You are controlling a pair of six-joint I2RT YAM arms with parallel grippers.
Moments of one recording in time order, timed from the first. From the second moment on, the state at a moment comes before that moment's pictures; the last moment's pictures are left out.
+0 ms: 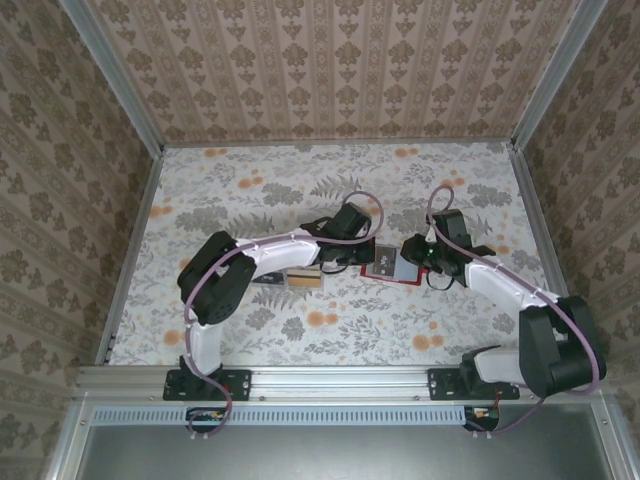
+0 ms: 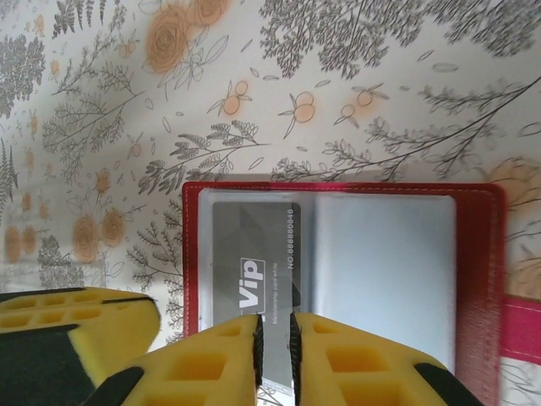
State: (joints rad) left arm -0.91 1.96 1.31 -0.24 0.19 -0.74; right arm 0.20 1.33 0.66 -0.21 -0.26 0.63
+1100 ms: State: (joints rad) left arm -0.92 2.04 1.33 -0.27 0.21 -0.74; right arm 0.19 1.55 0.62 -0.03 -0.38 0.71
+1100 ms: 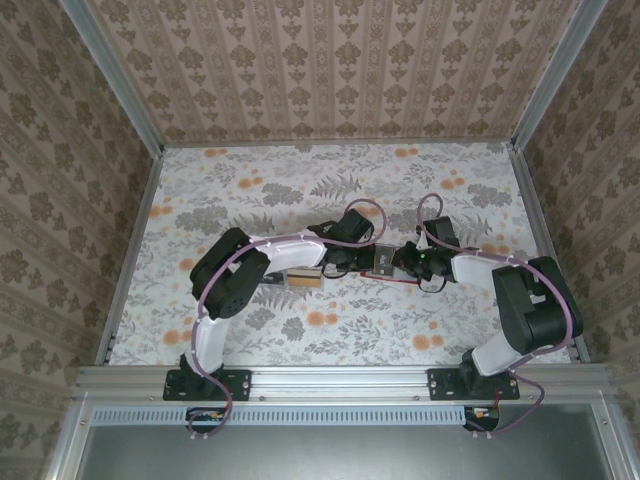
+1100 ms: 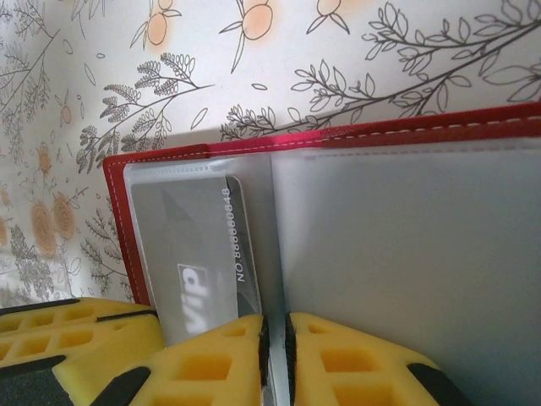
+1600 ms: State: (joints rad) left arm -0.92 2.04 1.33 -0.28 0.21 -0.74; right arm 0.19 1.56 0.62 0.00 -0.42 0.71
